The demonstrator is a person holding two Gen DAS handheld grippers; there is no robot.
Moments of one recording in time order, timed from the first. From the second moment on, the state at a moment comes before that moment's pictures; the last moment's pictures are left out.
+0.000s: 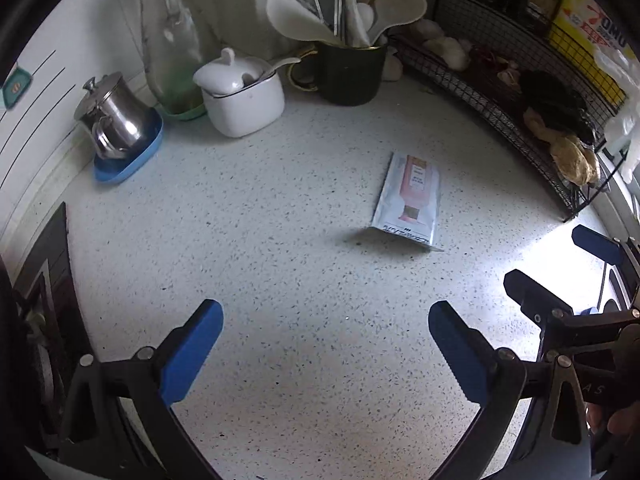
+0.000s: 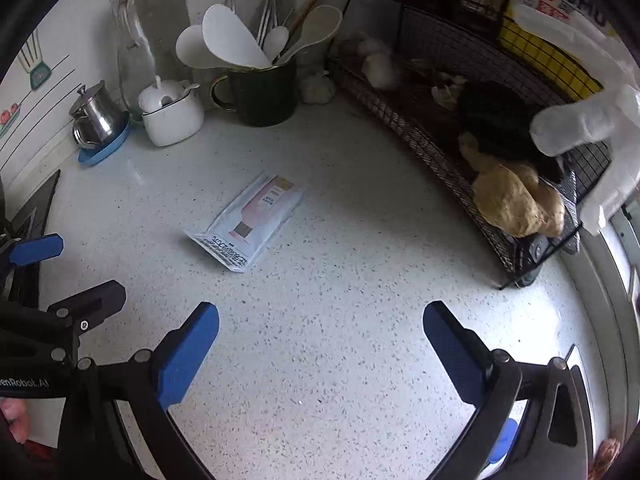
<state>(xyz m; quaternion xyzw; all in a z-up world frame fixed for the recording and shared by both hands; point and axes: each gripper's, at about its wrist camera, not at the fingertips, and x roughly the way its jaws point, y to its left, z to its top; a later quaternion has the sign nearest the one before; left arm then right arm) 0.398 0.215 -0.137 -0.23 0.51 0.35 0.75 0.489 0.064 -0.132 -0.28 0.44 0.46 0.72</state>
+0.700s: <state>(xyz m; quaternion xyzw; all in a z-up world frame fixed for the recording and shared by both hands) 0.344 0.262 -0.194 -0.29 0.51 0.42 0.69 0.447 0.150 -0.184 -0.36 0.39 0.59 0.61</state>
